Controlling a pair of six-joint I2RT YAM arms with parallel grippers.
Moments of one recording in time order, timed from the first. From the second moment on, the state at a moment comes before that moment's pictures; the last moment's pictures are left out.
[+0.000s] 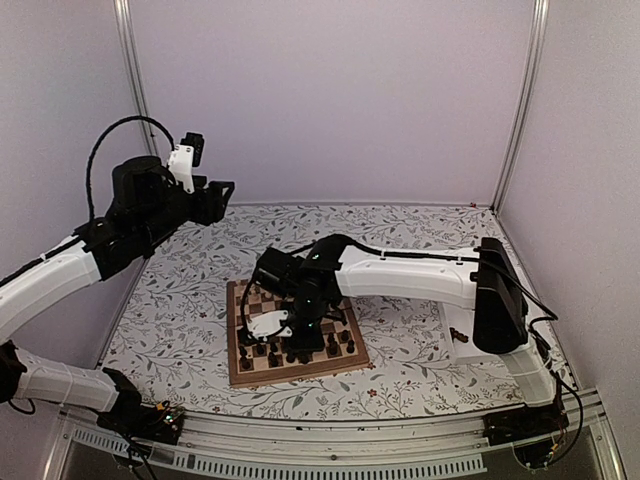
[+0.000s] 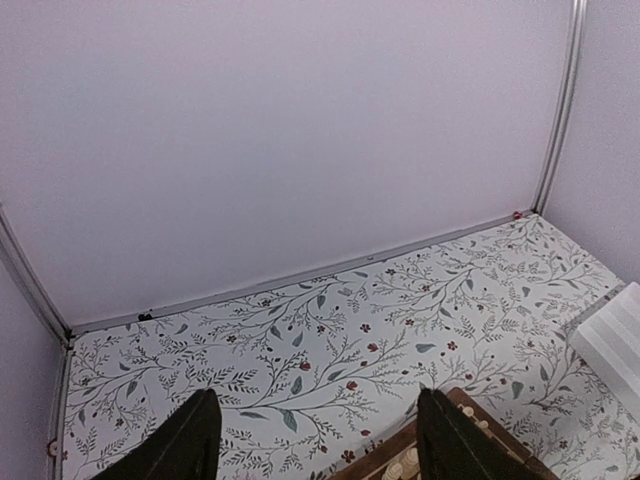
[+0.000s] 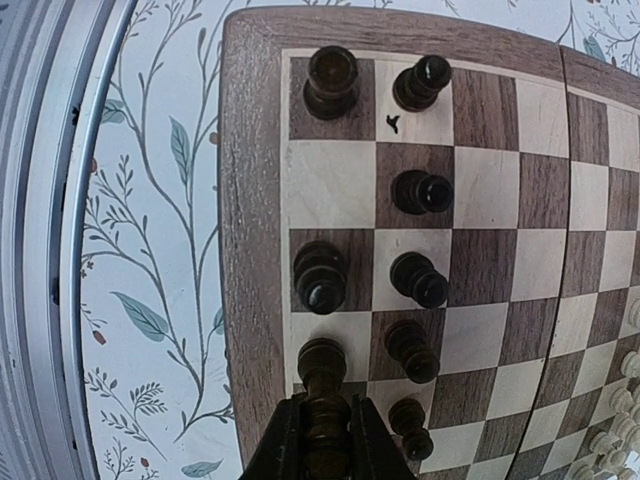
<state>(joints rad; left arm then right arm) -0.58 1.12 1.00 -0.04 -0.25 -0.03 1.20 2.29 2.05 -1.05 -0.12 -0.62</state>
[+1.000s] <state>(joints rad) -0.55 1.17 1.01 -0.07 -0.16 -0.05 1.20 2.26 2.08 -1.05 -0.15 -0.61</state>
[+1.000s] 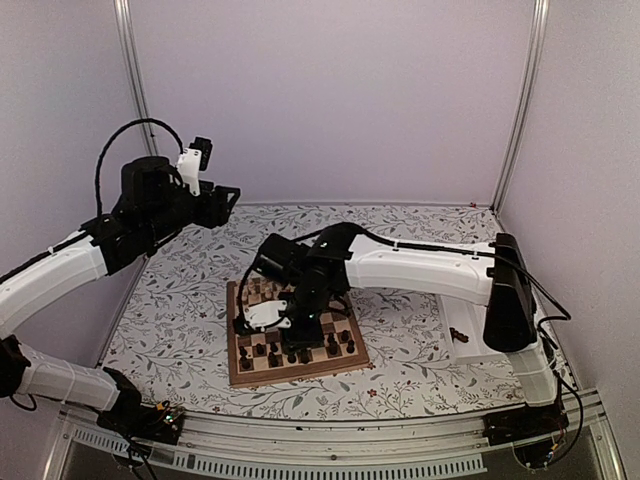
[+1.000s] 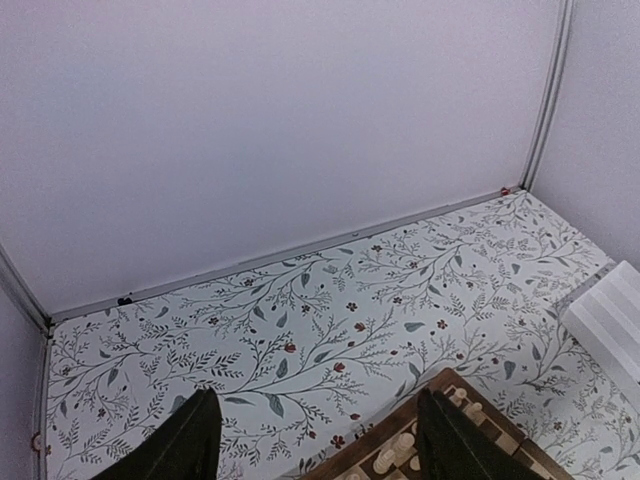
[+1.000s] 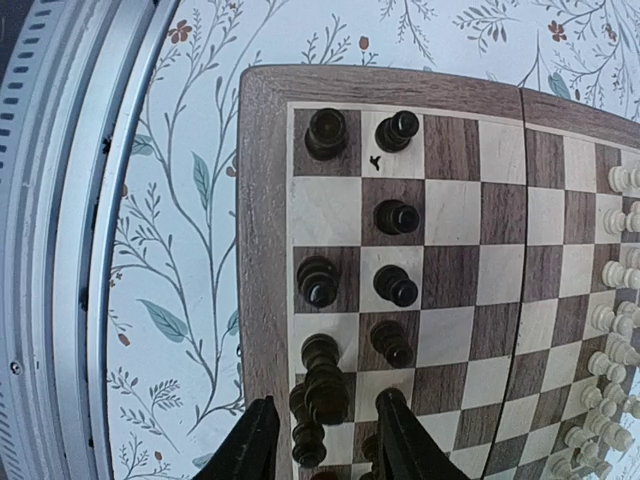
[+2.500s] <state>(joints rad) -0.72 1.42 1.15 -0.09 0.23 -0.18 0.36 1.43 0.70 -0.68 -0.11 -0.61</state>
